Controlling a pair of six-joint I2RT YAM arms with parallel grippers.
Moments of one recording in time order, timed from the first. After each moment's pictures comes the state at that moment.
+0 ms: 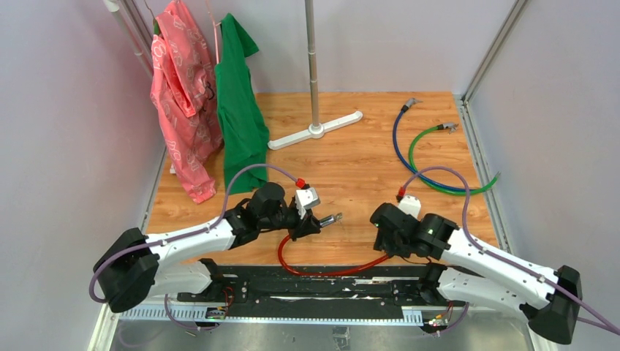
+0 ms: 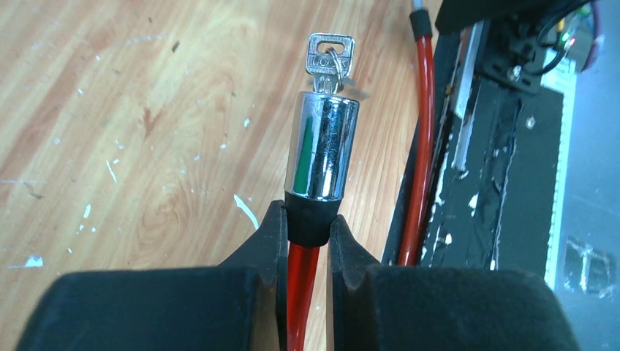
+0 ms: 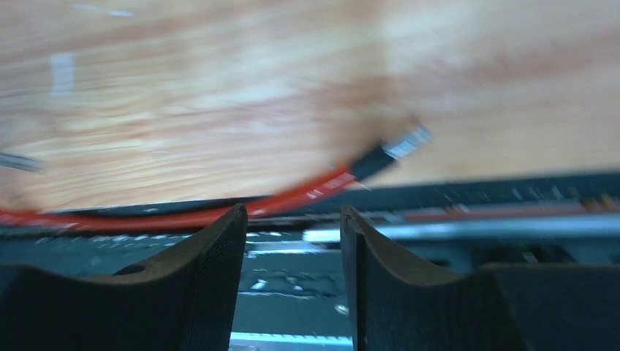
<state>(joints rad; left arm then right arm) -0.87 1.17 0.50 0.15 0.45 0.00 0.97 0.81 0.68 -0.95 0.31 1.05</state>
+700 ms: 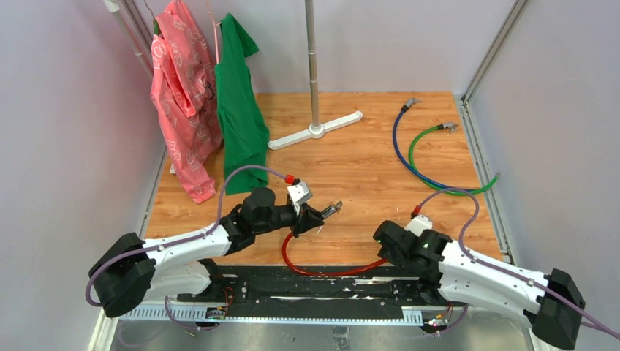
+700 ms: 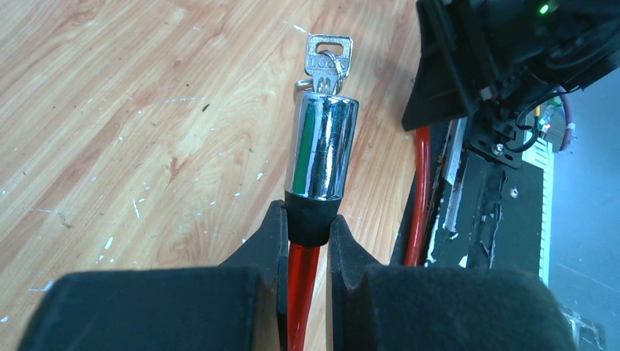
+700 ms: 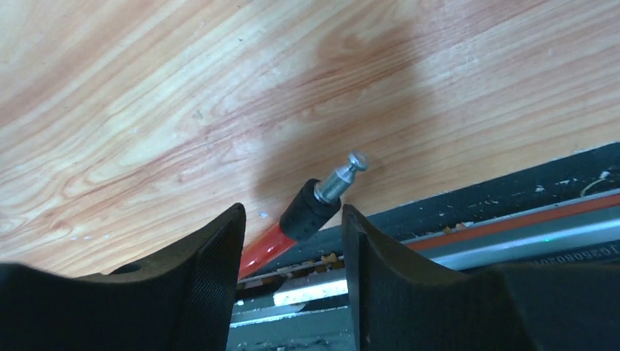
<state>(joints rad) -0.87 1.11 0.41 0.42 0.38 -0.14 0.97 0.74 0.42 -0.96 0.38 1.41</state>
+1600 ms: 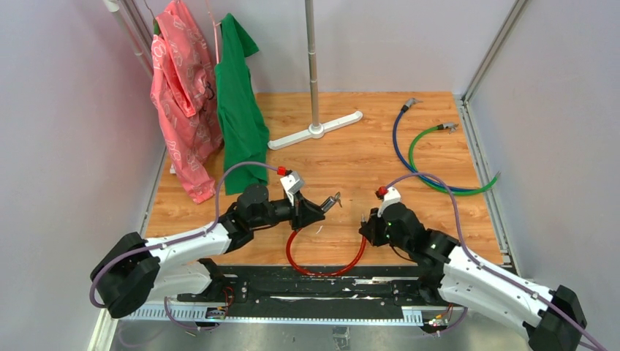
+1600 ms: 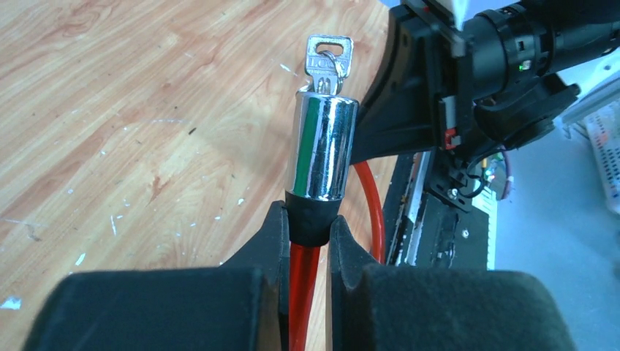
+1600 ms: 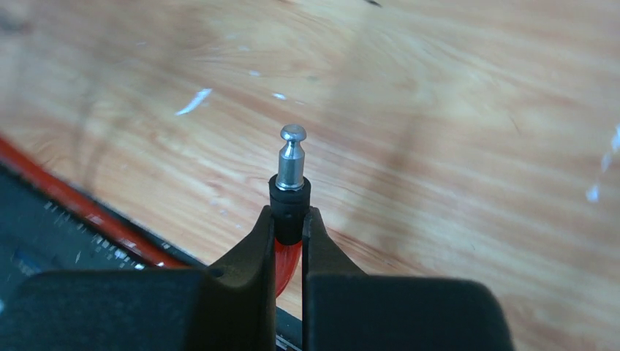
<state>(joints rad) -0.83 1.12 0.40 0.55 0.42 -0.32 0.85 0.70 0.36 -0.35 0.19 0.57</state>
